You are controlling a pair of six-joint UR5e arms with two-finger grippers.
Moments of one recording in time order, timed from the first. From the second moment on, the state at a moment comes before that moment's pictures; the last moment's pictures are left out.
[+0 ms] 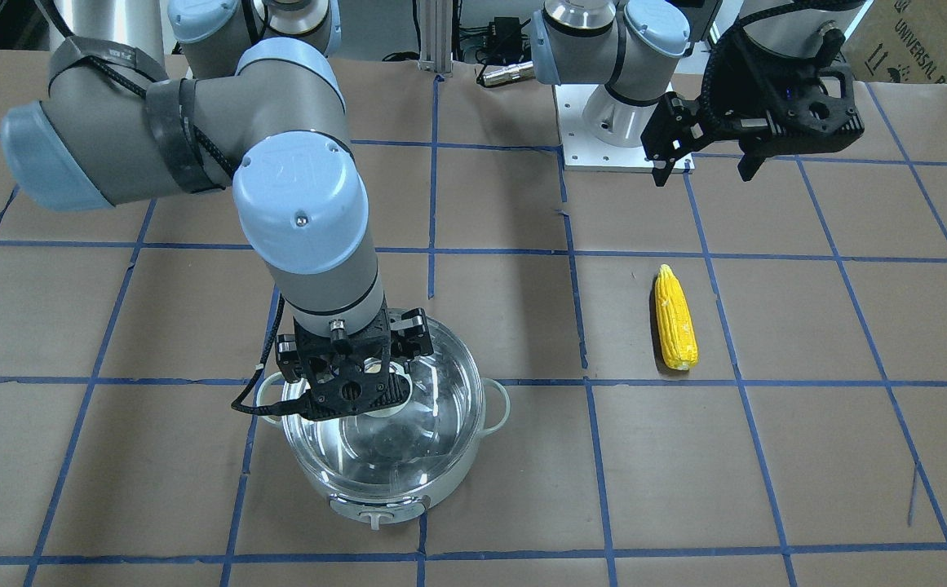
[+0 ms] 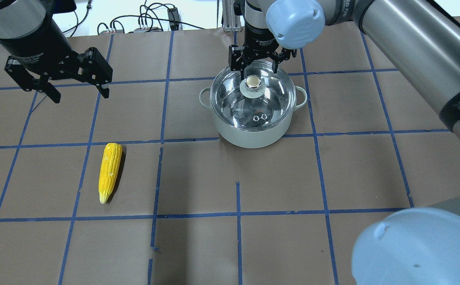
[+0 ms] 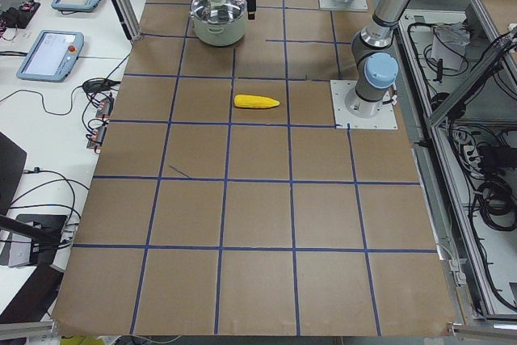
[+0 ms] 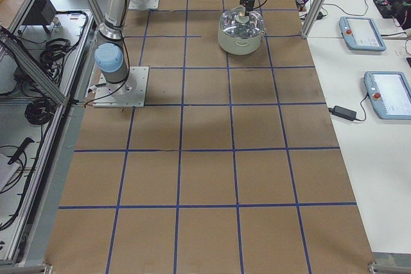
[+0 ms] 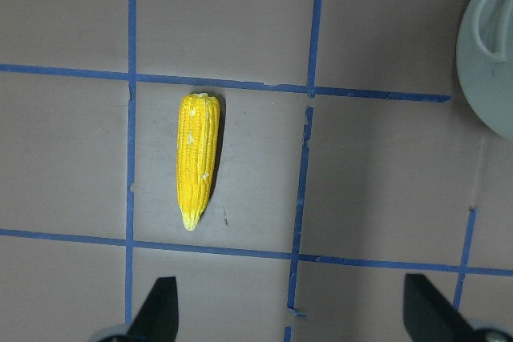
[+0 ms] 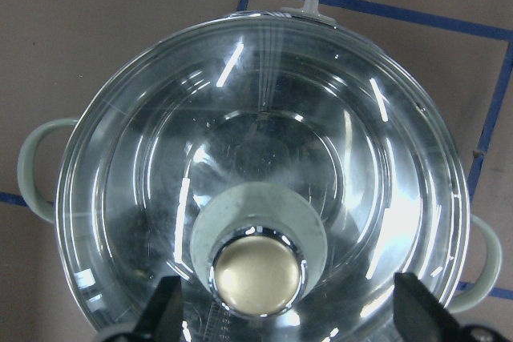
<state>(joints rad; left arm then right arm) -1.51 -1.54 -1.50 -1.71 1.60 -0.03 1.82 -1.08 1.22 -1.71 -1.54 0.05</state>
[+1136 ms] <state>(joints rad) -1.51 -1.54 -1.50 -1.71 1.60 -0.03 1.85 -1.04 1.23 -1.72 -1.55 0.07</state>
